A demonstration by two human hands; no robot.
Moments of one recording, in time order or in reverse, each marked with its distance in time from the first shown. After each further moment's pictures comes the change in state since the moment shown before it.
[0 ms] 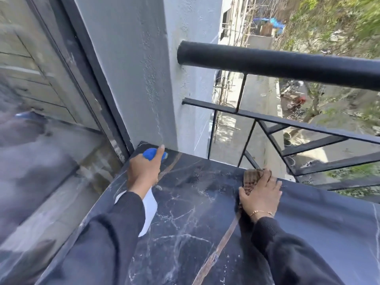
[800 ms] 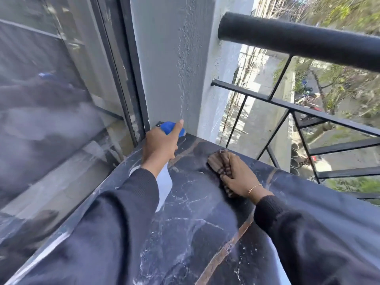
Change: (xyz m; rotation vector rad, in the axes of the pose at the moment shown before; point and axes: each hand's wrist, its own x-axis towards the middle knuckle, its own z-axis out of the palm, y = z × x) left_hand -0.006 -0.012 -0.014 -0.107 -0.023 0.141; right_hand -0.008 -0.063 0.021 0.057 -0.354 -0.705
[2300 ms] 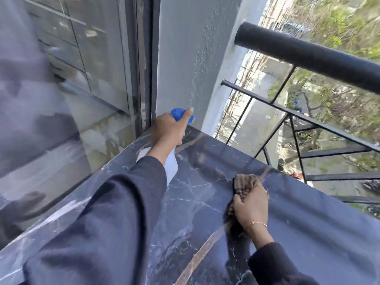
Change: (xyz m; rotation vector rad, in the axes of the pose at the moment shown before) left_hand -0.022 0.000 -0.018 -0.093 0.017 0.055; right_hand -0.098 -0.005 0.038 0.108 0.475 0.436
